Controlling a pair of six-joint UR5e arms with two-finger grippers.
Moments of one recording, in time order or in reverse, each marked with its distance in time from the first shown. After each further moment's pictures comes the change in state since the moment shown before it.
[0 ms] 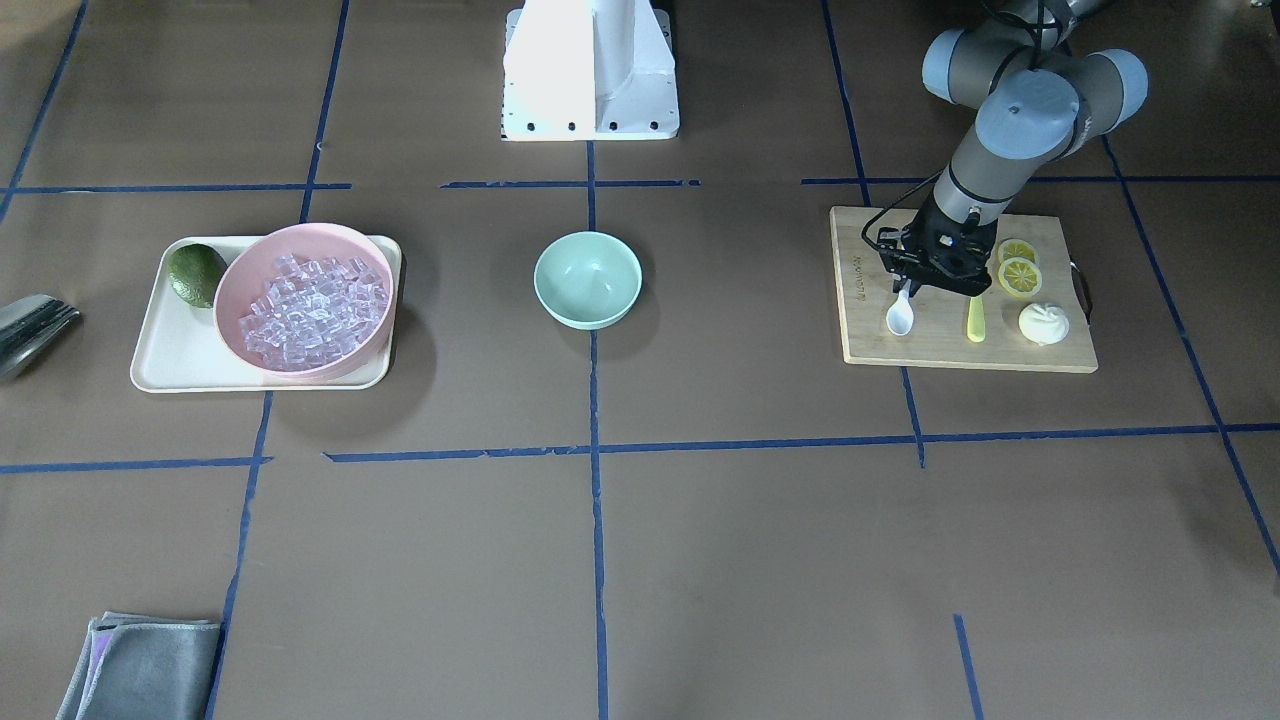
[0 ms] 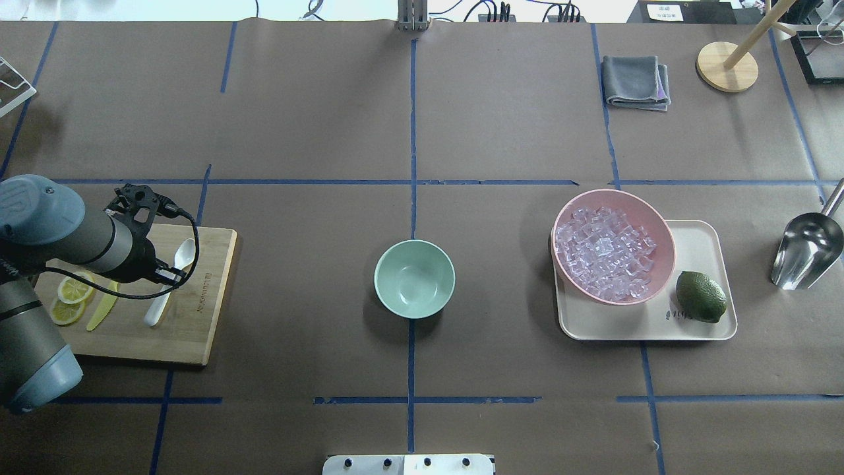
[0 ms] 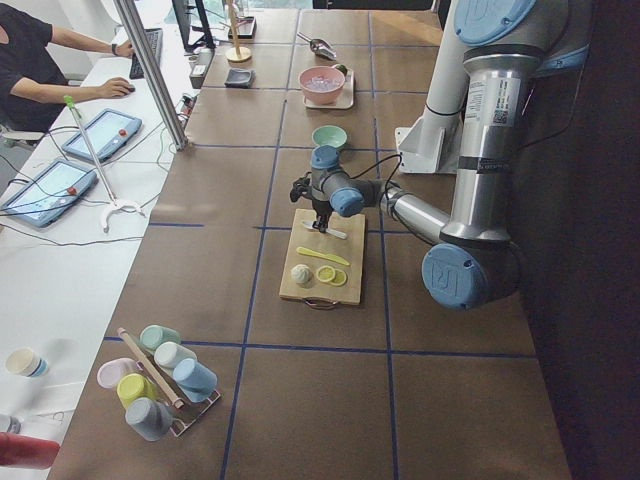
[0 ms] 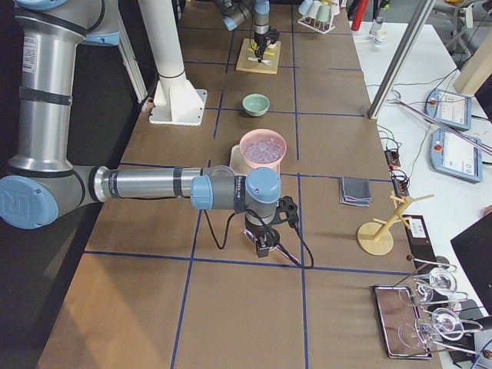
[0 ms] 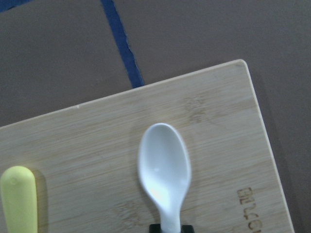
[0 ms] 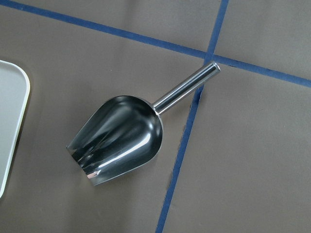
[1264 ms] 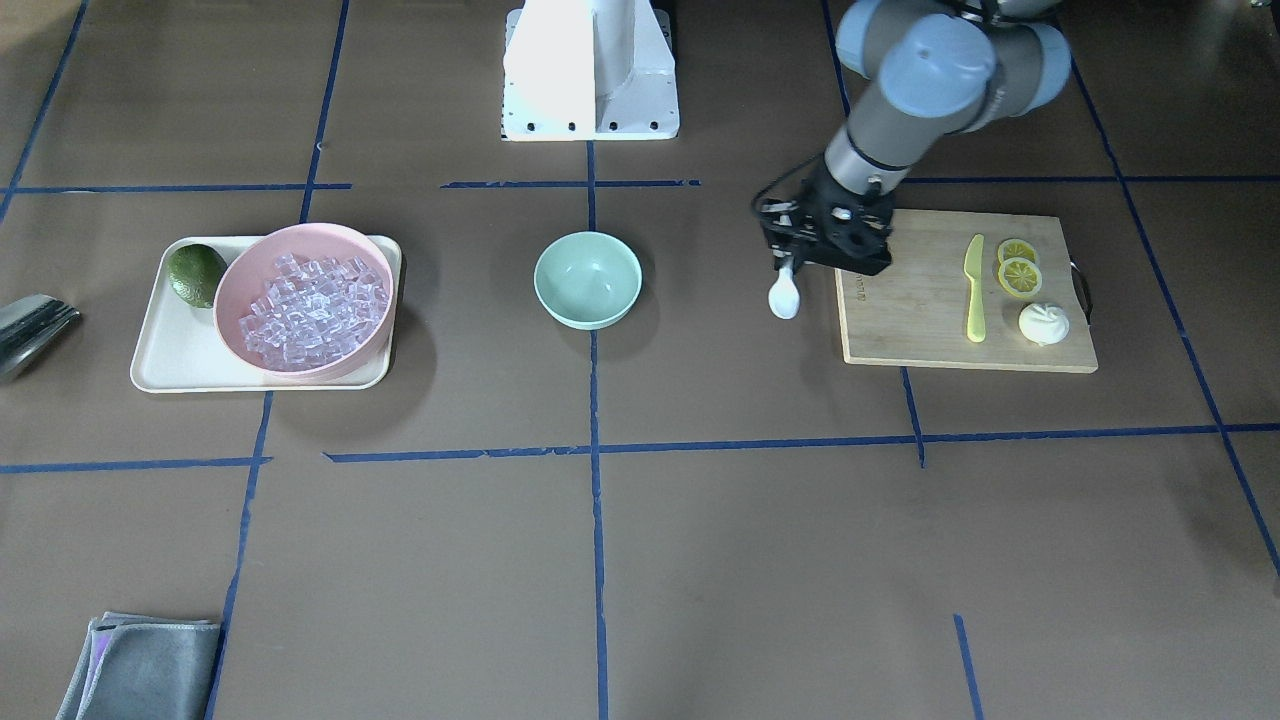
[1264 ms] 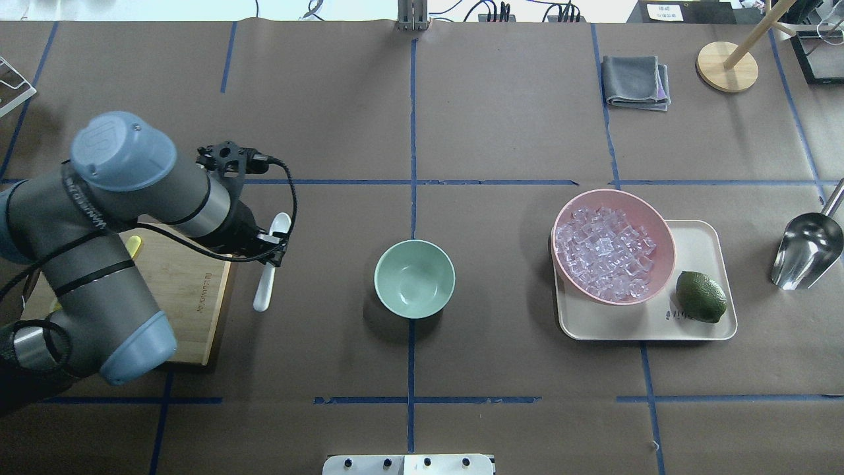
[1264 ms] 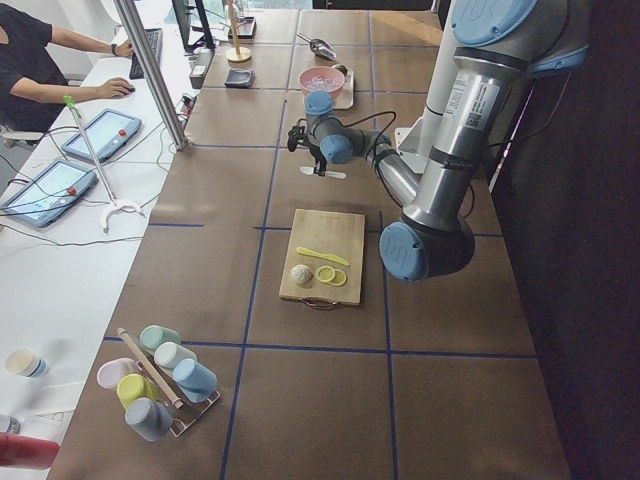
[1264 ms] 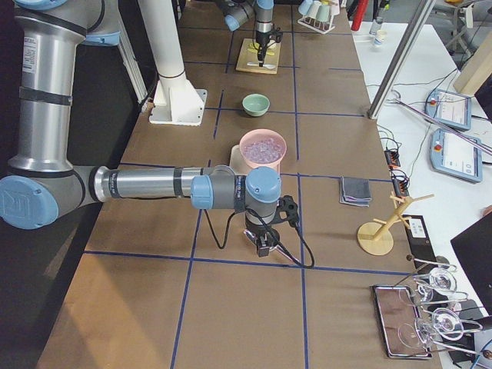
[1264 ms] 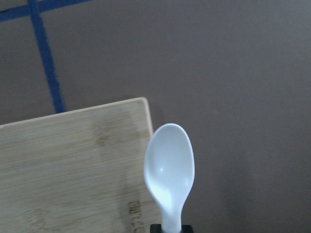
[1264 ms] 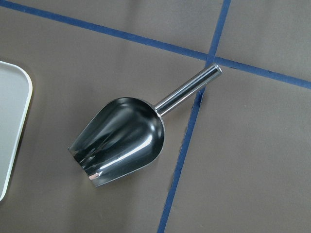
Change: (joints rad) left arm 0.035 -0.357 -0.053 0.238 -0.105 -0.305; right arm 0.000 0.002 0.003 0.000 0.003 0.001
